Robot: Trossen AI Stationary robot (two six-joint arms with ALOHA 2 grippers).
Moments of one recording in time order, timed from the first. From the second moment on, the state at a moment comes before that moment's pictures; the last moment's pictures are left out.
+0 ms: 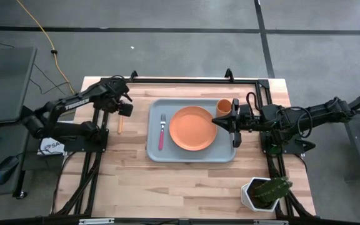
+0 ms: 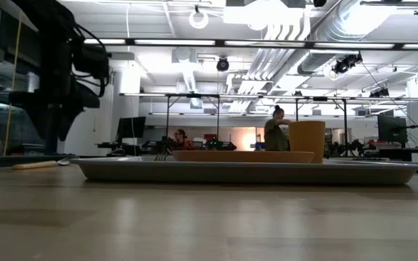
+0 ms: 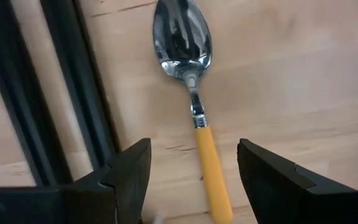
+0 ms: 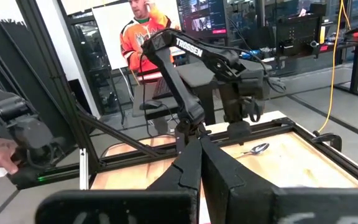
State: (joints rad) left arm 0.94 1.16 0.69 -1.02 -0.13 -0.53; right arm 0.20 0.90 0.77 0.14 0.26 0.18
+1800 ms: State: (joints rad) left arm 0.96 1.30 0.51 -0.76 -0.05 -0.67; right arm 0.20 0.90 0.77 0.14 0.26 0.18
